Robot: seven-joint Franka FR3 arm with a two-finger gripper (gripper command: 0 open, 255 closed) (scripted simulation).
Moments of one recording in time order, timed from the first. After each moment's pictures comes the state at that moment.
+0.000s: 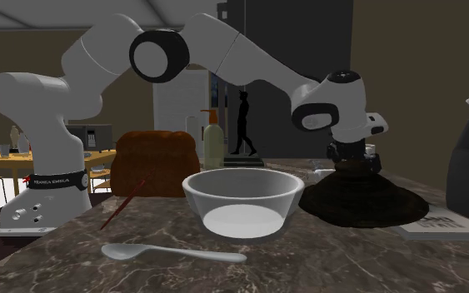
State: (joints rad) arm -0.45 1.03 0.44 -1.17 0.29 2.50 -0.89
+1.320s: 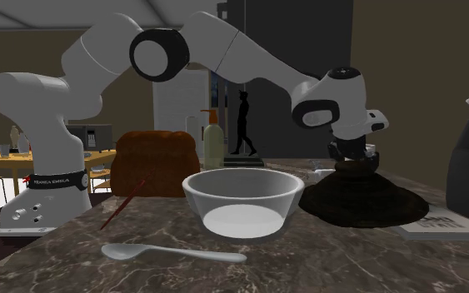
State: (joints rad) arm -0.45 1.02 0.44 -1.16 0.29 2.49 -0.88
